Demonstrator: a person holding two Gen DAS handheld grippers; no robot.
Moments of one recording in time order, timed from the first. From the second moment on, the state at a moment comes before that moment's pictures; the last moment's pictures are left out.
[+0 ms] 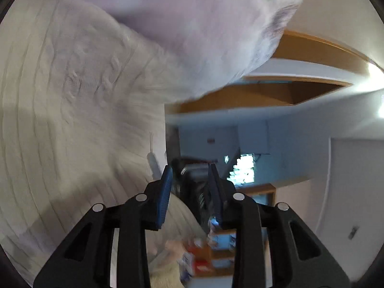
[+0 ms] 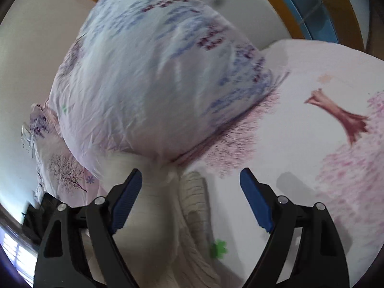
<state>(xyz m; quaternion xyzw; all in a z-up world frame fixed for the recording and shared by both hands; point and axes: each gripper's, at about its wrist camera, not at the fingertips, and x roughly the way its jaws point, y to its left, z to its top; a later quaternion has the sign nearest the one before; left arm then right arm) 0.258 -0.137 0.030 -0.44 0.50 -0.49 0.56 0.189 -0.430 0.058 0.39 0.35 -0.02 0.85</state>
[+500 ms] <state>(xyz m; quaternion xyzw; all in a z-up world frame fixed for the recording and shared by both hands) 0.246 -0.069 -0.004 -0.28 0.54 -0.29 0.74 0.255 -0.385 0.011 0.38 0.55 0.14 0.73</state>
